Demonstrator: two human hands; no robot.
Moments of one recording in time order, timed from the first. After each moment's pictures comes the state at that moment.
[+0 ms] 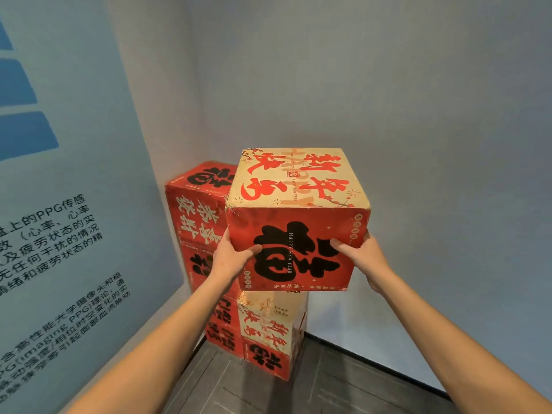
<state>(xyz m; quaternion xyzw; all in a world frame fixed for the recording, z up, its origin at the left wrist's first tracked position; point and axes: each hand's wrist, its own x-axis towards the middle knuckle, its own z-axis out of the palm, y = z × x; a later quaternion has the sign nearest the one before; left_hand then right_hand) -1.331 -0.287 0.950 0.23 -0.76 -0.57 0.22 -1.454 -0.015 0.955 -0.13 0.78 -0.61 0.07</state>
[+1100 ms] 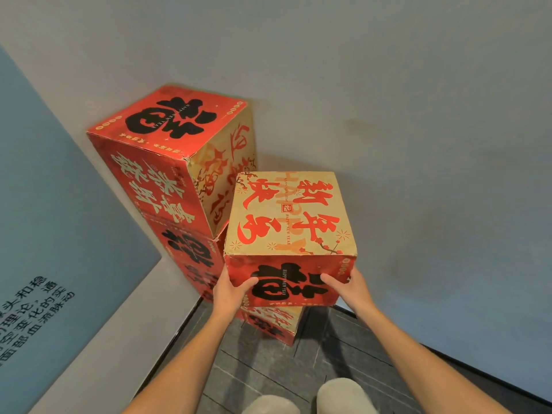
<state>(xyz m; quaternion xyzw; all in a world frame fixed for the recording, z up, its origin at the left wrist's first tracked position) -1.510 -0.374 0.673 0.35 -0.75 -0.54 0.10 -1.634 -0.115 0.687 -0.03 0.81 -0.54 0.22</state>
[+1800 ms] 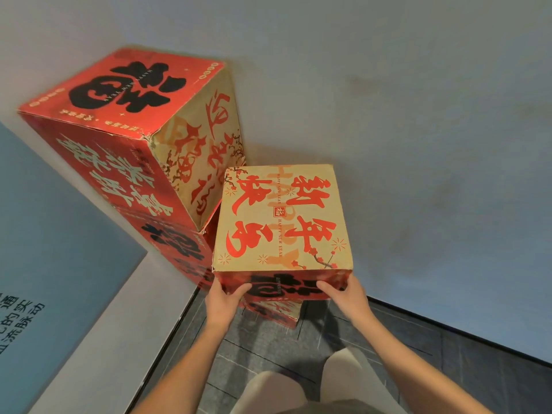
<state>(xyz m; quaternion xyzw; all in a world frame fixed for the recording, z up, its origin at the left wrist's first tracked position) -1.518 -0.389 0.587 0.38 -0.74 -0.54 0.09 -1.629 -0.126 0.611 0.02 0.82 -0.52 0.22</state>
